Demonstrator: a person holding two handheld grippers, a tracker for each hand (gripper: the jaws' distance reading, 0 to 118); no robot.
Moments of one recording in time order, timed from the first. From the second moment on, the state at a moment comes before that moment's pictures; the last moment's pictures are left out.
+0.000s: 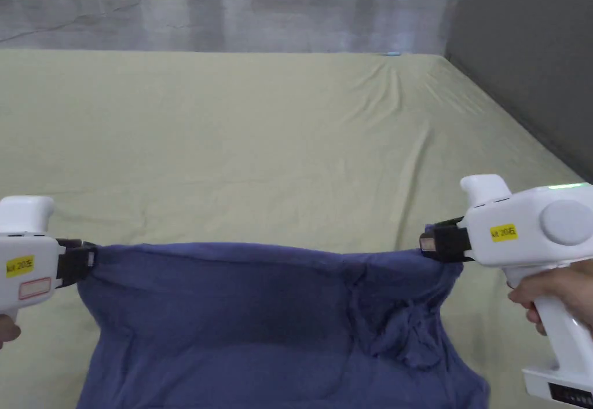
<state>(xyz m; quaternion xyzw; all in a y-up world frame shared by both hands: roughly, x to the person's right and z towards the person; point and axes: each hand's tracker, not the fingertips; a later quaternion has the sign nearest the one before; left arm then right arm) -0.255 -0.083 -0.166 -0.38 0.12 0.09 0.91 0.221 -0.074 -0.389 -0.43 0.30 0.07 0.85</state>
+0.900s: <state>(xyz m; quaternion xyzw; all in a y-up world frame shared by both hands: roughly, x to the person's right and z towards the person) -0.217 -0.101 -0.082 -0.38 0.11 0.13 0.91 0.239 -0.081 -0.296 -0.39 0.26 0.10 0.88</state>
